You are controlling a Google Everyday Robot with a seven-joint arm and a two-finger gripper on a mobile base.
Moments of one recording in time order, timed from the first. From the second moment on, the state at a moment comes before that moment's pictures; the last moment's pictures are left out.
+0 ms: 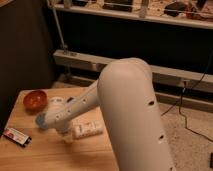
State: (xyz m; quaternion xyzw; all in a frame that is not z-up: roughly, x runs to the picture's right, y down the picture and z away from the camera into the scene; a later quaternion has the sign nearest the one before) arm -0.213 0.234 0.800 -0.29 -0.05 -0.09 0.95
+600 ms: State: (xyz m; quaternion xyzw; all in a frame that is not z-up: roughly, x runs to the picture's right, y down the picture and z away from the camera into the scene) arm -0.207 0.242 0.805 -0.30 -0.04 -0.10 0.95
